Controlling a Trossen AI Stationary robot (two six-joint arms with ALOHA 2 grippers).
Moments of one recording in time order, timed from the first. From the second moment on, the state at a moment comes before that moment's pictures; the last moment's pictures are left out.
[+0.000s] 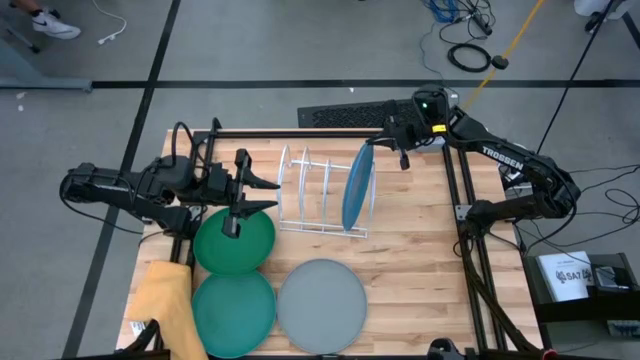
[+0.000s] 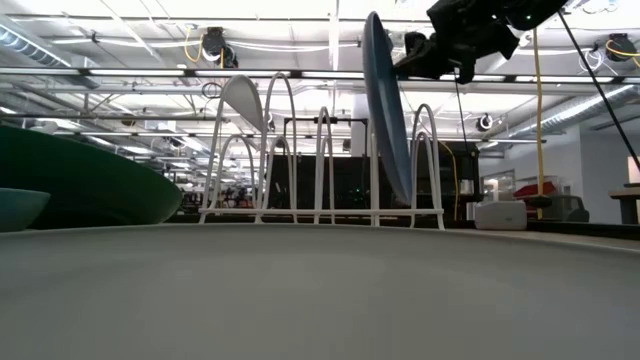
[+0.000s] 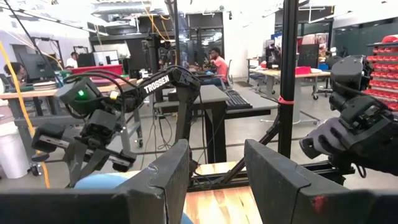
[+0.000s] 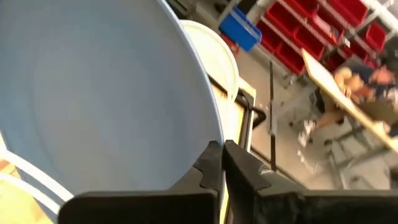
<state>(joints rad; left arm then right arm) -0.14 0.91 0.97 0.06 -0.04 0.09 -0.77 1.26 1.04 -0.22 -0.75 -0.98</state>
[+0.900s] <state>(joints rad) -0.14 0.91 0.97 0.06 -0.04 0.09 -0.65 1.21 1.04 -0.03 -0.70 -0.80</state>
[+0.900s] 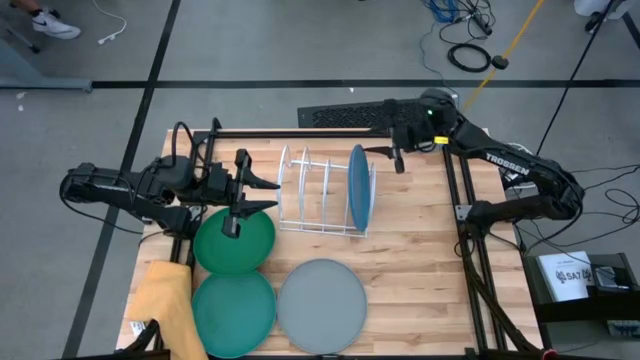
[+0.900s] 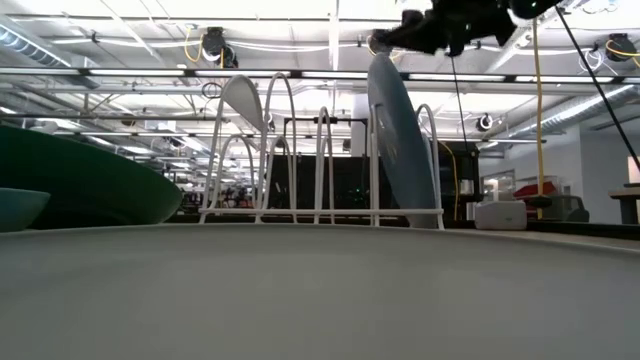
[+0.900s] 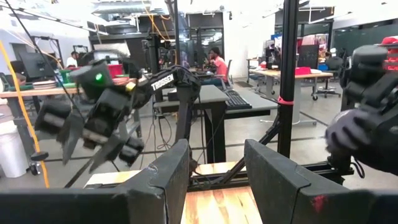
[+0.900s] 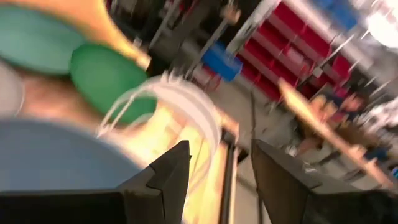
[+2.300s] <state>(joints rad) -0.20 1.04 0.97 -0.03 -0.05 0.01 0.28 1.40 1.04 -0.27 -0.07 -0.24</state>
